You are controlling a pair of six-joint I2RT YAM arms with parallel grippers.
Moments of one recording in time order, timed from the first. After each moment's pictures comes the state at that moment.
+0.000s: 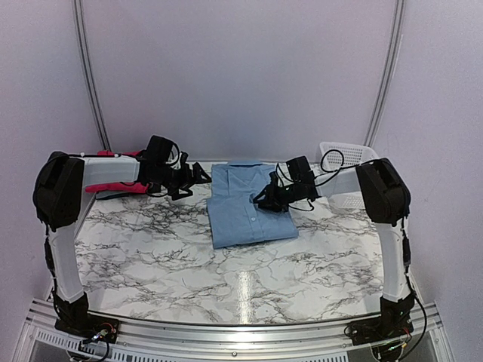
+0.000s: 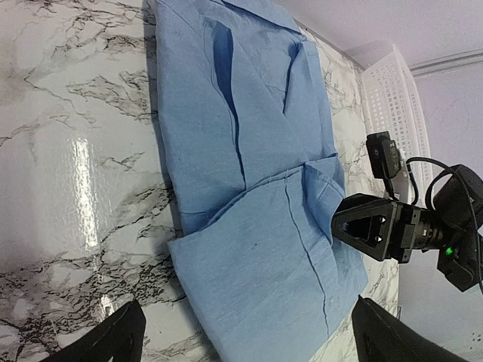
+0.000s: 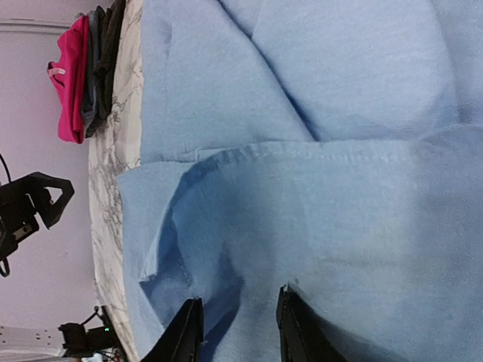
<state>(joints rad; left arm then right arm) -0.41 2.00 1.44 -0.21 0.47 -0.65 0.43 2.27 1.52 -0.02 -0.67 0.73</state>
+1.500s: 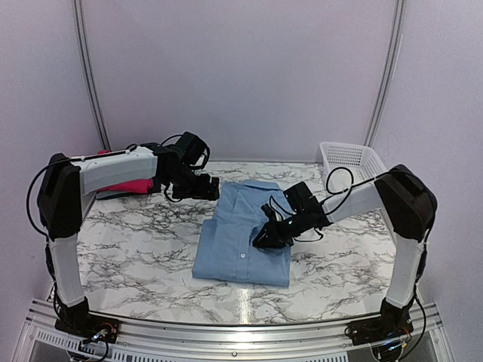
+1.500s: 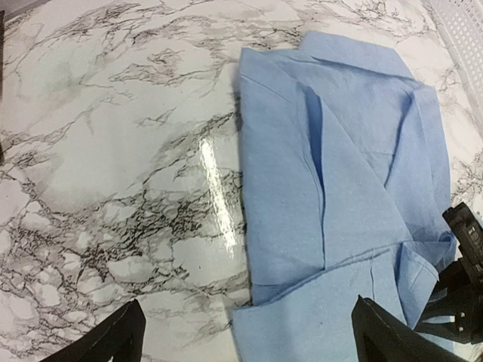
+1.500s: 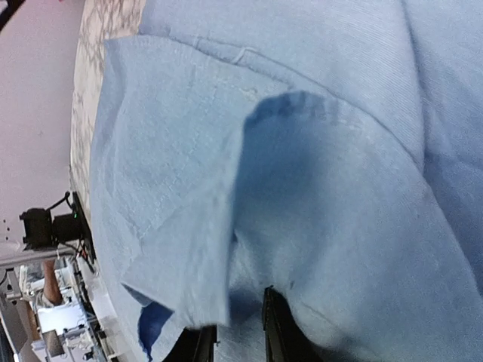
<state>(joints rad) -0.66 1.99 1.64 -0.66 -0.04 -0.43 0.59 1.97 1.07 -0.04 -0.69 0.58</state>
